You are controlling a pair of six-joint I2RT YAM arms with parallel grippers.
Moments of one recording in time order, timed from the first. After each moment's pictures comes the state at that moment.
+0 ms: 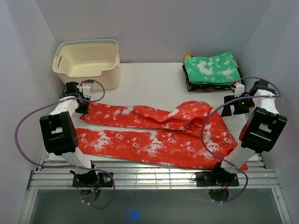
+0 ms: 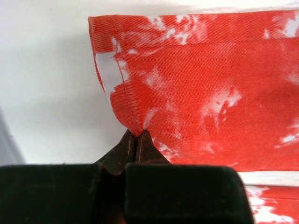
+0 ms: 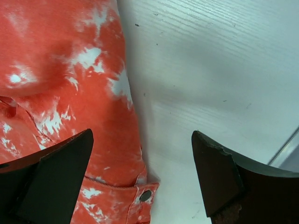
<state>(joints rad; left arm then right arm) 0.21 1.69 1.11 -0.49 0.08 0.38 -0.42 1.72 1.32 -0.94 -0.50 -0.70</state>
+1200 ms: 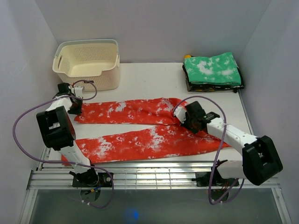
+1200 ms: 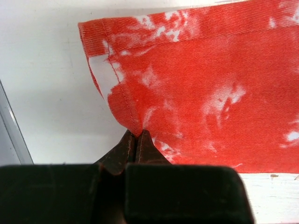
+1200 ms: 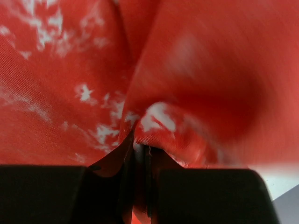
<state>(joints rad) 0.32 1.79 1.18 -0.48 0.07 0.41 0.47 1.27 0.82 -0.57 -0.07 -0.57</state>
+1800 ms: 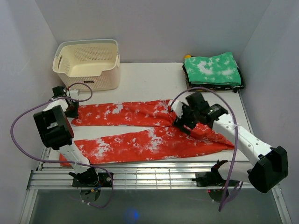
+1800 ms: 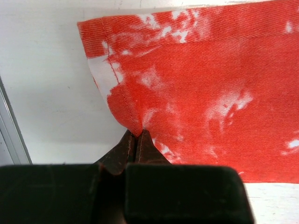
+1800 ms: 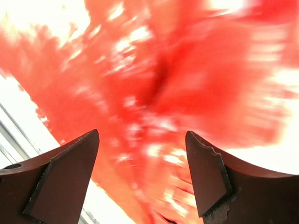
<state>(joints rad) 0.41 1.82 1.18 -0.49 0.12 0.42 0.66 1.21 0.93 -0.77 -0.13 -0.59</state>
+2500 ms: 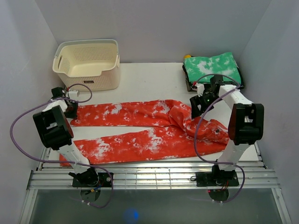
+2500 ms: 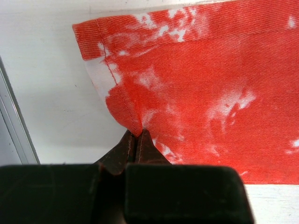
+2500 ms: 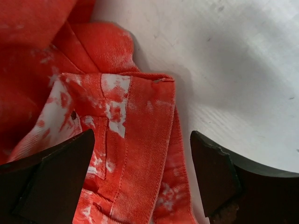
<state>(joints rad) 0.43 1.82 1.16 -0.46 0.12 0.47 0.03 1.79 1.34 -0.92 -0.55 -0.56</state>
